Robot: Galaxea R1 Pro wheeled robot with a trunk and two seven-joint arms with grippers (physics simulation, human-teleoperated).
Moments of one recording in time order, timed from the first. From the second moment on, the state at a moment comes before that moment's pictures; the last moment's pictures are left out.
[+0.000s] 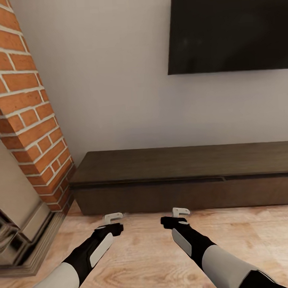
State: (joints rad) left arm -0.64 0.04 -0.59 -0.68 0.75 0.33 0.45; right arm -0.74 0.12 0.55 -0.40 -0.65 0.13 -0.32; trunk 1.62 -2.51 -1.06
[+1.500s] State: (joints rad) left arm -0.64 0.08 -0.32 -0.74 0.80 0.57 0.45; right arm -0.74 0.12 0.55 -0.40 -0.65 0.14 -0.32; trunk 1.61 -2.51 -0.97
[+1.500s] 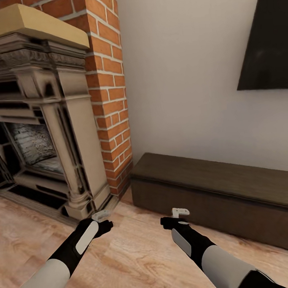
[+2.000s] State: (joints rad) left arm -0.64 0.08 -0.31 -0.74 0.80 0.57 0.45; right arm -0.74 0.12 0.55 -0.40 -0.65 0.14 -0.32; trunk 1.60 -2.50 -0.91
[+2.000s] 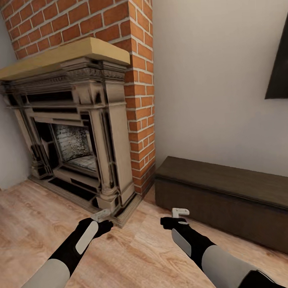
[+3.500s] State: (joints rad) left arm -0.64 0.08 -0.31 -0.74 0.80 0.57 0.44; right arm -0.74 0.12 0.55 -0.40 -0.65 0.14 -0.32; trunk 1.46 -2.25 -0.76
